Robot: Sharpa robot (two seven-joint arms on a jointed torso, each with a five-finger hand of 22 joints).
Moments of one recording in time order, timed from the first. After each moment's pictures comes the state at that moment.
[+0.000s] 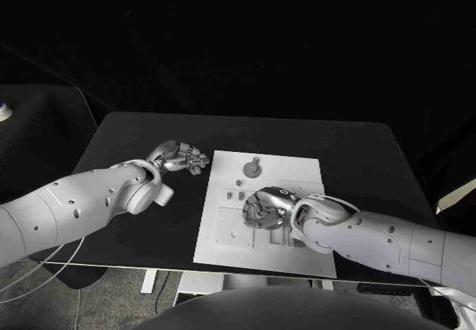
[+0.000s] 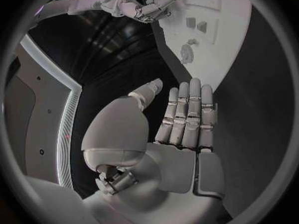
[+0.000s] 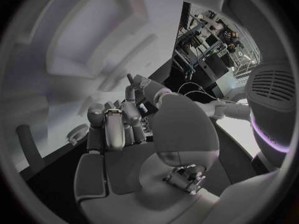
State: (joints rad) left arm 1.12 -0.69 -0.17 1.18 -0.48 -0.22 0.26; left_hand 1.14 -0.09 0.44 -0.09 0.19 0.88 0.15 0.34 0.54 1.02 0.15 0.38 0.32 1.03 0.13 0.39 0.79 0.08 0.61 0.06 1.15 0.31; right arm 0.83 -0.66 -0.01 1.36 -1.50 -0.33 0.10; right_hand 1.24 -0.12 0.54 -0.12 0.21 1.01 0.08 0.41 0.47 1.17 -0.01 1.41 0.99 1.28 -0.08 1.66 1.21 0.23 0.86 0.02 1.65 0.77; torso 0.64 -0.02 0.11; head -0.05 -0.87
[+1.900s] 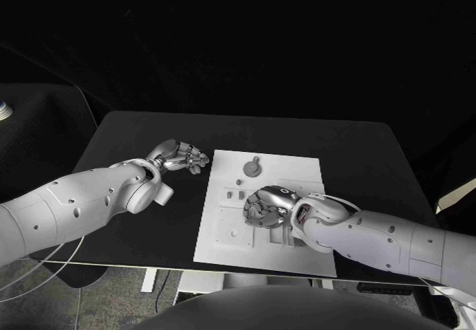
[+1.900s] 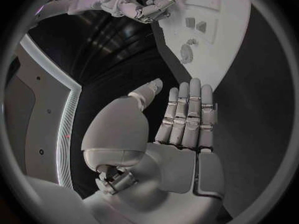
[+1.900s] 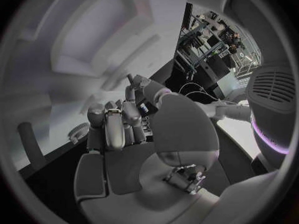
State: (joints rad) left arm 1.12 -0.69 -0.17 1.18 -0.48 -0.22 0.26; left_hand 1.14 -0.09 0.44 -0.10 0.19 0.88 0.15 0.34 0.54 1.01 0.15 0.38 0.32 1.03 0.13 0.39 0.79 0.08 0.61 0.06 1.15 0.31; right arm 0.83 -0.66 -0.01 1.36 -1.51 -0.34 0.09; right_hand 1.24 -0.12 0.54 -0.12 0.21 1.00 0.08 0.40 0.47 1.17 -0.01 1.41 0.99 1.28 -0.08 1.66 1.21 0.23 0.86 0.02 1.65 0.77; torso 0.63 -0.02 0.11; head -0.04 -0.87
